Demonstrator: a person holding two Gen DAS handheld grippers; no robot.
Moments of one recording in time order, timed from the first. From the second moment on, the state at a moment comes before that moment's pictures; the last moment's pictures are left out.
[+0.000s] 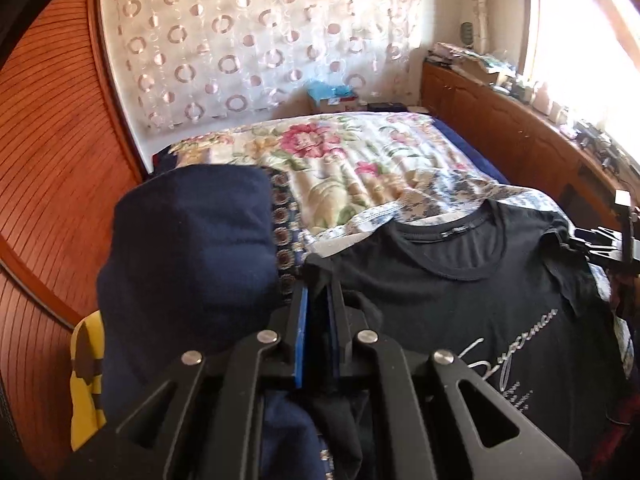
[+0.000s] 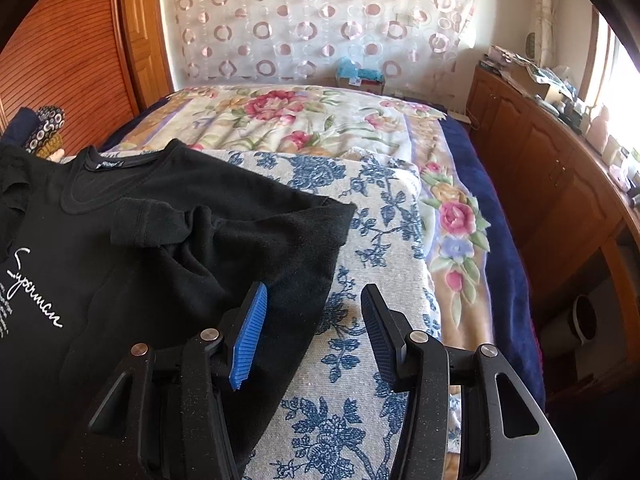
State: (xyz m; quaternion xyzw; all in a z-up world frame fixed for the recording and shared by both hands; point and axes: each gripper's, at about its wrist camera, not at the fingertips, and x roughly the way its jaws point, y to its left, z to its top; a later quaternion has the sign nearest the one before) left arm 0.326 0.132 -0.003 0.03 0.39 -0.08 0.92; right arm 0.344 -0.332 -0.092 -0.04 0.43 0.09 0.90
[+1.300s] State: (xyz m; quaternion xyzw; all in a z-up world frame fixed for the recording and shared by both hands) left arm 0.030 0.187 0.030 -0.06 0.28 -0.13 0.95; right arm 0.097 -0.317 0.043 0.02 0.29 0.19 0.94
